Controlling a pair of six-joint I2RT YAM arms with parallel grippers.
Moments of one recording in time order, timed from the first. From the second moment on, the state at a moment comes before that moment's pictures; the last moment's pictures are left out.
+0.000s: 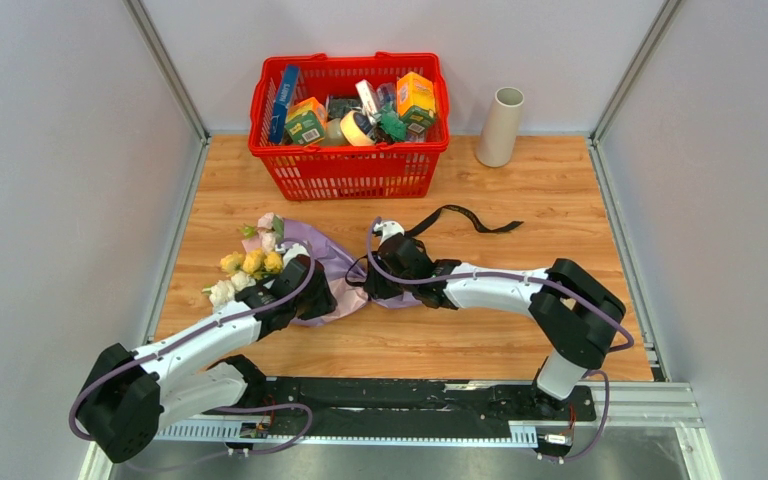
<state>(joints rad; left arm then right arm) -0.67 1.02 0.48 -0.38 -0.19 -0.86 0.96 1.68 0.95 0.03 0.05 0.59</state>
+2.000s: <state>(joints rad) -0.67 1.11 0.49 -0.41 -0.26 -0.91 0.87 1.12 1.03 -0.15 0.39 0.58</state>
